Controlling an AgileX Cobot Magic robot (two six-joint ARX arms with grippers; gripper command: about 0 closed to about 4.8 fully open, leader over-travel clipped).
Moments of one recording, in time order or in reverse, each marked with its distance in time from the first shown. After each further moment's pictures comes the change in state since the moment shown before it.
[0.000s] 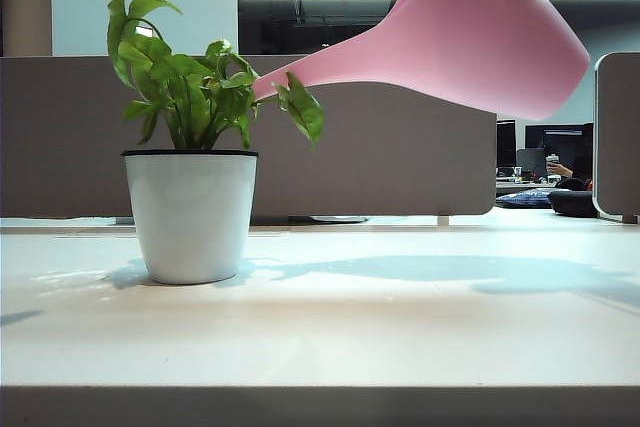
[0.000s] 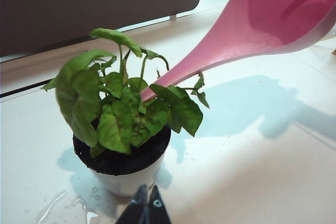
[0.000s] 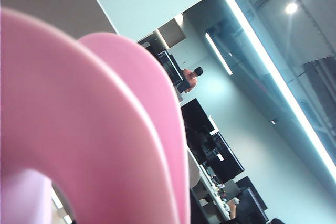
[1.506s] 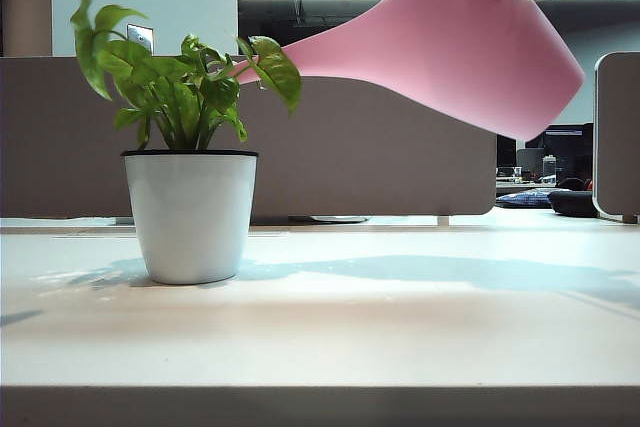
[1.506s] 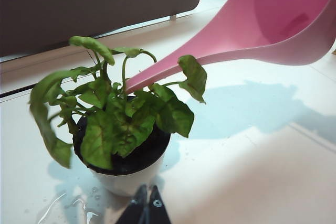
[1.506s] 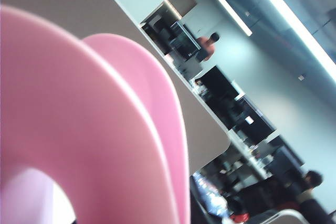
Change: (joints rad) left arm 0.000 0.000 0.000 0.000 0.000 0.000; right arm 0.031 -0.006 0.016 -0.124 0.105 0.167
